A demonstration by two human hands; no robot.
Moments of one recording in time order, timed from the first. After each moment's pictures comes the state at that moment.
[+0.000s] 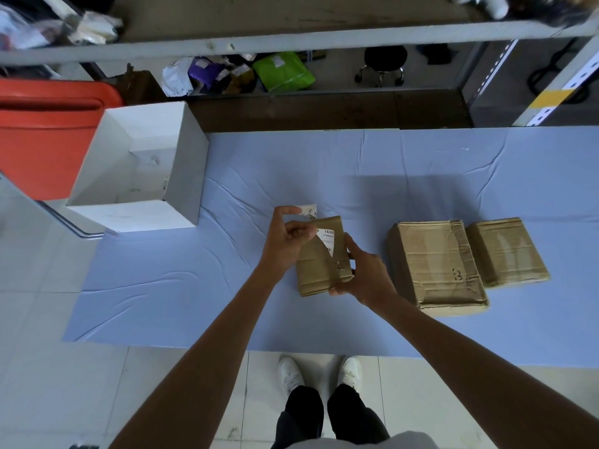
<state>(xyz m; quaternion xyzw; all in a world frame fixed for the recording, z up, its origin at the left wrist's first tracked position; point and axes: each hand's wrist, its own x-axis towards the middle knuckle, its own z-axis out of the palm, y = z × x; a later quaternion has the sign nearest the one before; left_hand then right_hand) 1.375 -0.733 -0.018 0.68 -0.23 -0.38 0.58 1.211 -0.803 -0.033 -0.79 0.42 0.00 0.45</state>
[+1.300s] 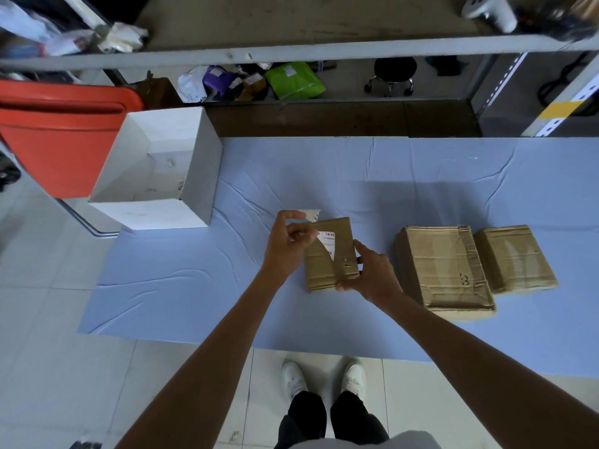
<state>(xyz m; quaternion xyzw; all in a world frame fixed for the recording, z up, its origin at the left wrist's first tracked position) 1.374 -0.716 -0.002 0.72 -0.24 -0.33 0.56 1.215 -0.802 -0.025 -0.79 0.43 0.00 0.44</state>
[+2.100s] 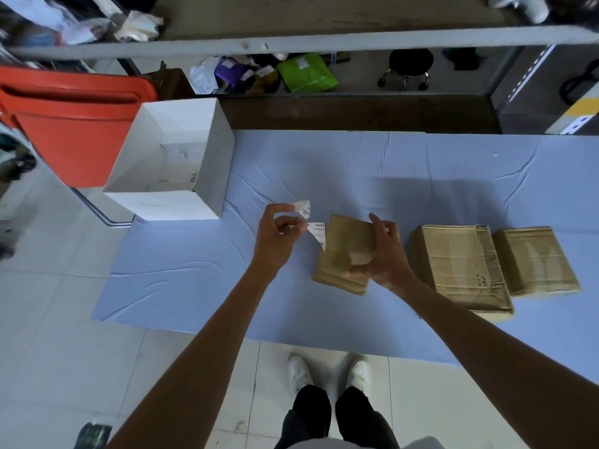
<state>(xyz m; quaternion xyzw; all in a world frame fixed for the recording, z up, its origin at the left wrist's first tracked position) 1.402 -0.692 0.002 0.74 -0.24 -0.27 0.57 1.231 -0.822 -0.042 -0.79 0.43 -0.06 0.43</state>
